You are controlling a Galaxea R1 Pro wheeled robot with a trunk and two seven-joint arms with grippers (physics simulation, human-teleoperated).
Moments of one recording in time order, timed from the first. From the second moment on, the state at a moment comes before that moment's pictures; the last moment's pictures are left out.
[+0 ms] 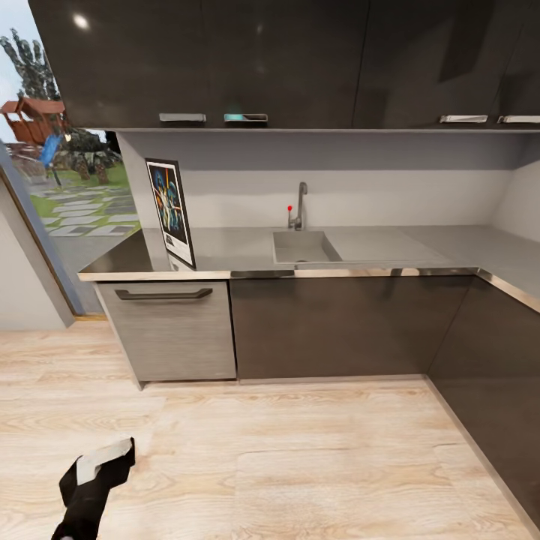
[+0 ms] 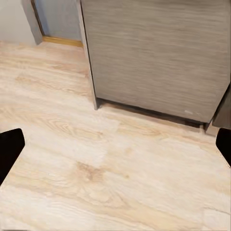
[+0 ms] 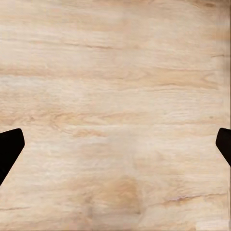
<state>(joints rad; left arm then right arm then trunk) 0.03 -0.01 0.21 -1.39 0.06 0.03 0.18 -0.14 -0.06 -0.04 -0.36 0.10 -0.39 -0.11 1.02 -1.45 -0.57</state>
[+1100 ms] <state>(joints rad) -1.05 -0.14 0.06 -0.74 0.05 0.28 0.54 0.13 0.00 -0.22 -0.85 0.10 -0.61 -0.19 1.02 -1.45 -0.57</state>
